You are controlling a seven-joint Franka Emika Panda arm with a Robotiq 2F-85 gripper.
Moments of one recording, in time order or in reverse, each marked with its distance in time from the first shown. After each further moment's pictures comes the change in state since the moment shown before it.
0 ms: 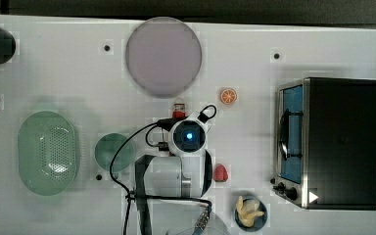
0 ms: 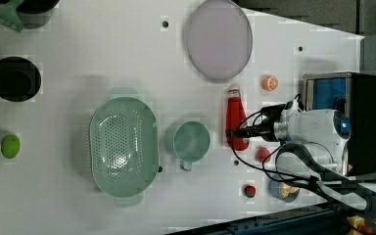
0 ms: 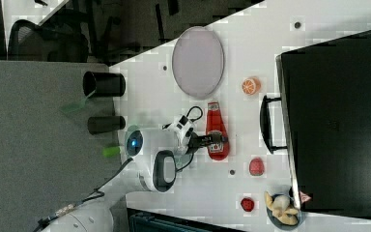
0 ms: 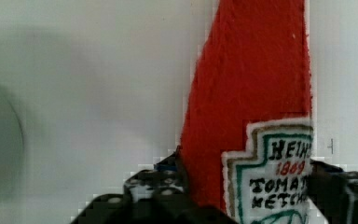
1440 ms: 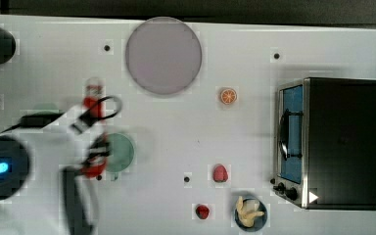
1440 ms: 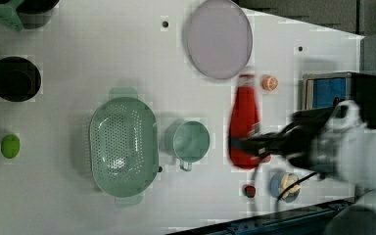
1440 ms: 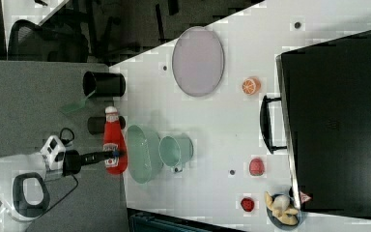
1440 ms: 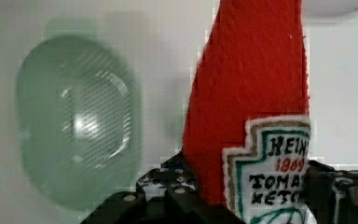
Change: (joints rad) arm 0.051 -0.500 0.412 0.264 0.145 -0.619 0.440
